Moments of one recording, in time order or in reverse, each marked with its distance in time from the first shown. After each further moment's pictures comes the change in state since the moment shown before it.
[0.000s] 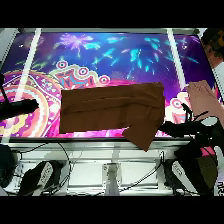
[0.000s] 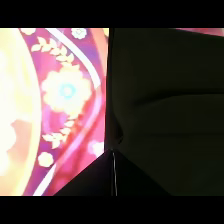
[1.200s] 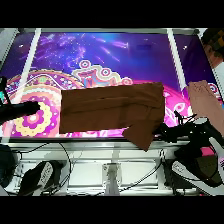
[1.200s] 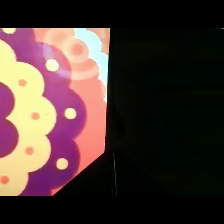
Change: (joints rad) left arm 0.001 0.002 -0.025 0.000 0.011 0.003; right arm 0.014 -0.255 -0.024 0.068 -0.023 0.021
